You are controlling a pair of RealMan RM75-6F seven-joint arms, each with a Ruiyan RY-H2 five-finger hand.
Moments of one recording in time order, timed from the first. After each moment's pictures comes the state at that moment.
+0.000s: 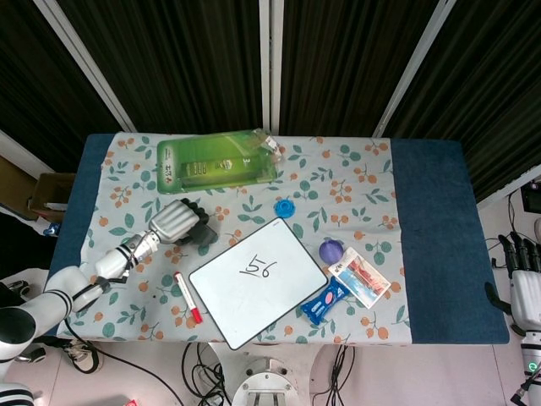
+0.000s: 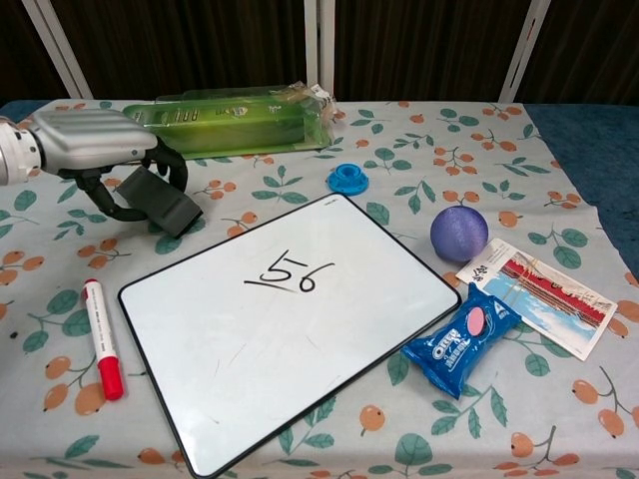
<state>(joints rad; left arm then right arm) -0.85 -1.59 0.11 -0.83 1.70 0.96 -0.33 0.04 -1.12 0.10 -1.59 -1.36 1.46 -0.12</state>
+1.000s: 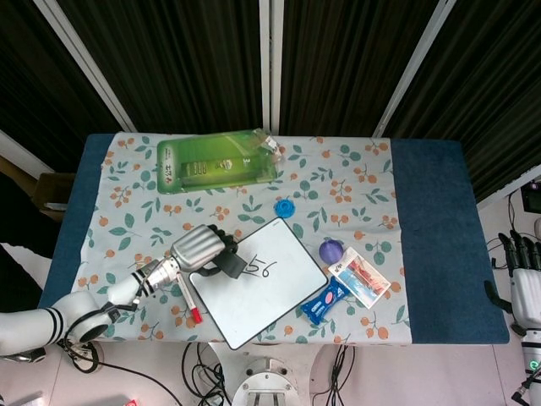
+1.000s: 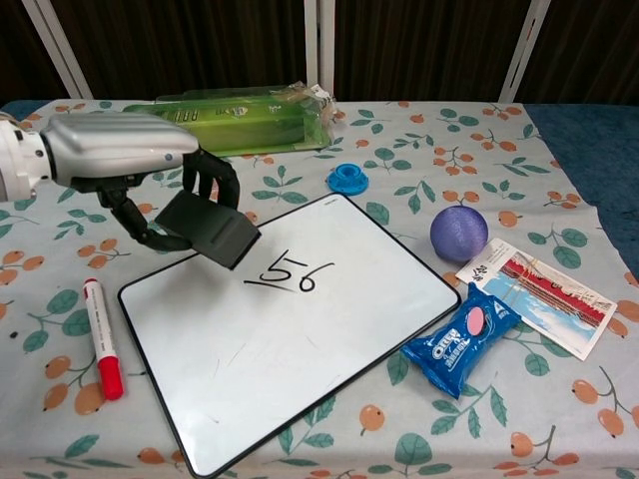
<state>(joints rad) -0.85 -1.39 0.05 -1.47 1.61 0.91 -0.04 0.04 -1.12 0.10 -1.57 -1.37 1.46 -0.07</state>
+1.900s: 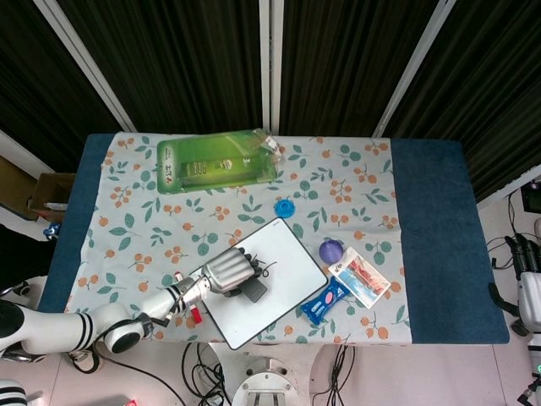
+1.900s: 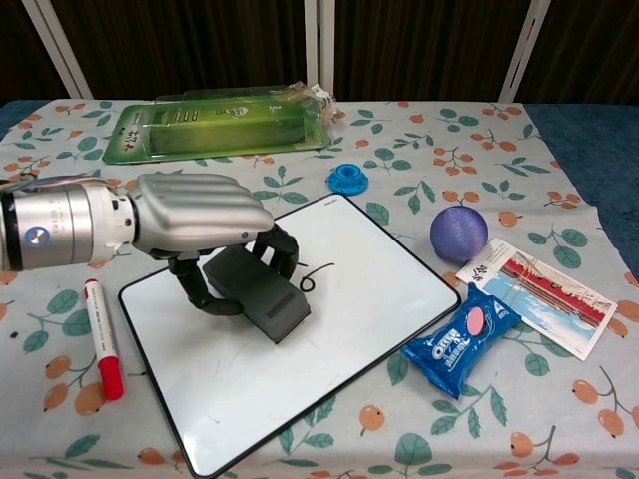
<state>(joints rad) -0.90 -1.51 0.00 -1.56 1.41 0.73 0.32 0.03 -1.13 0.09 -1.51 -1.39 1.45 0.04</state>
